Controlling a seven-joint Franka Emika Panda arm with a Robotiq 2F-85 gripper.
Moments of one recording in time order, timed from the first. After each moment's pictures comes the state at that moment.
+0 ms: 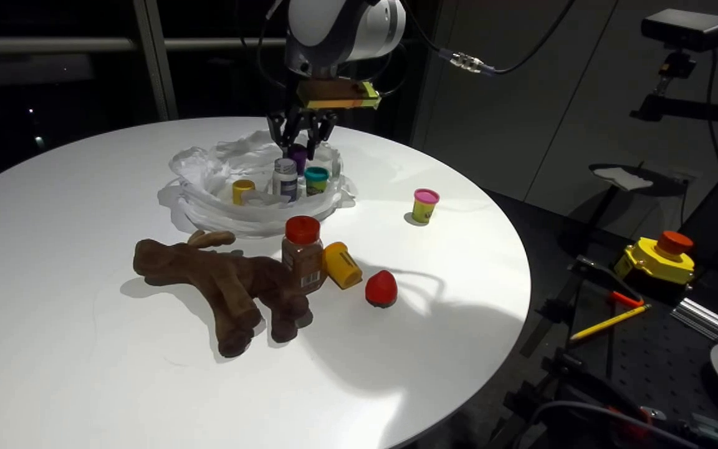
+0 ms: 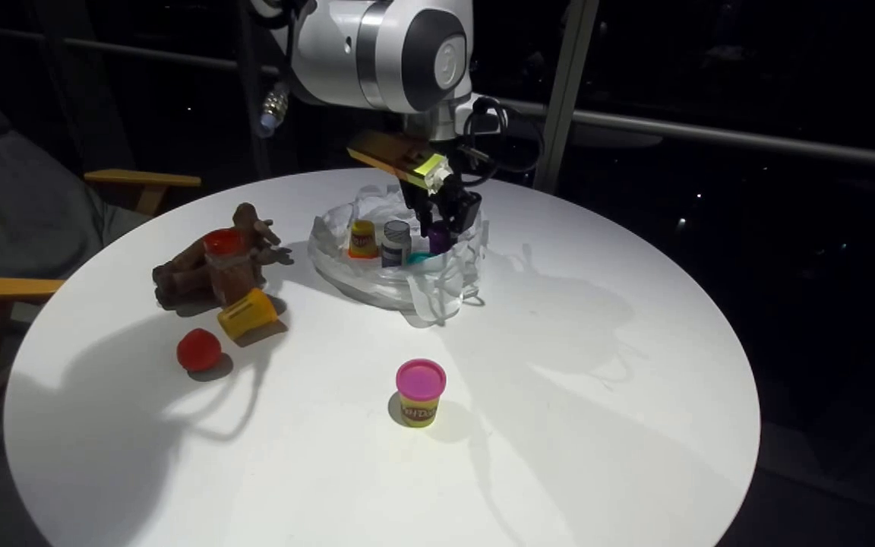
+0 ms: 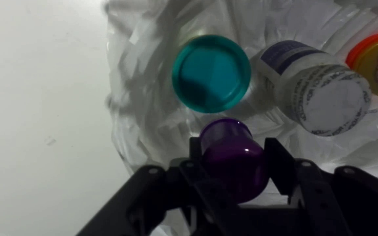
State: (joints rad) arm 0.09 0.81 -0.05 -1.52 -0.02 2.52 0.32
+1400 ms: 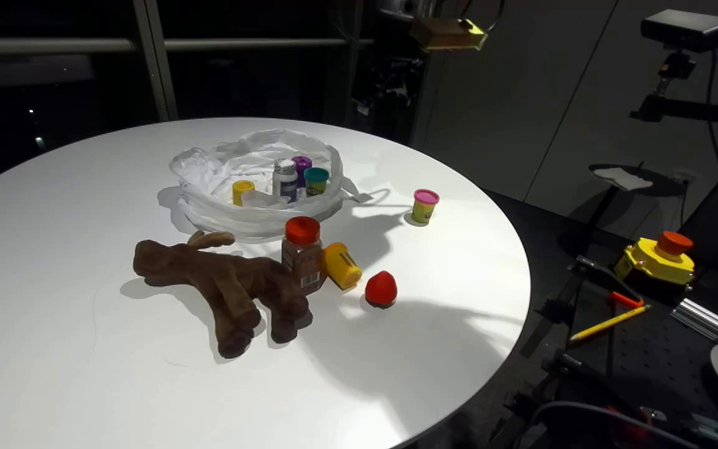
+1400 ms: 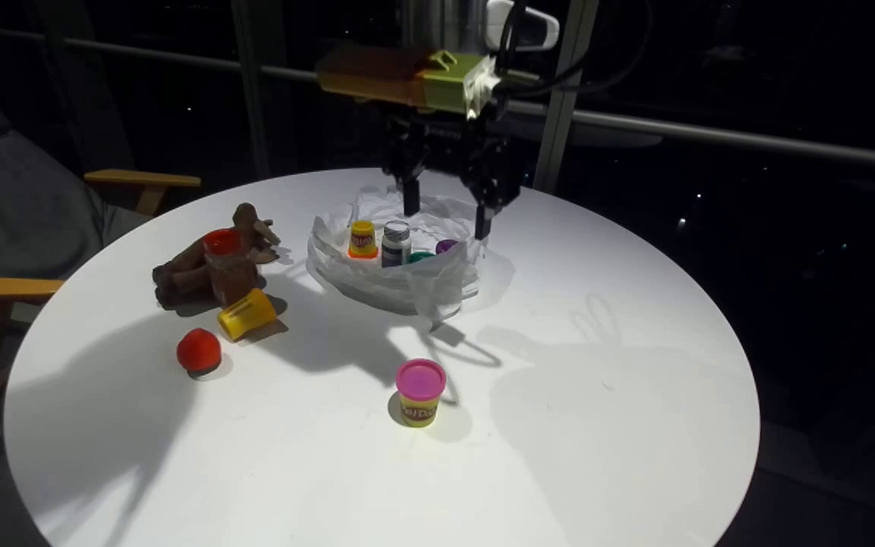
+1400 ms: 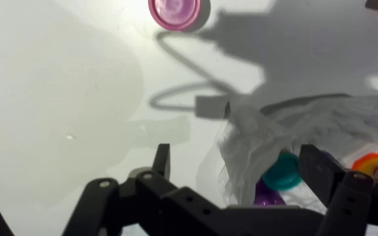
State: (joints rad) arm 0.03 0.32 -0.09 -2.07 -0.05 2.46 0.09
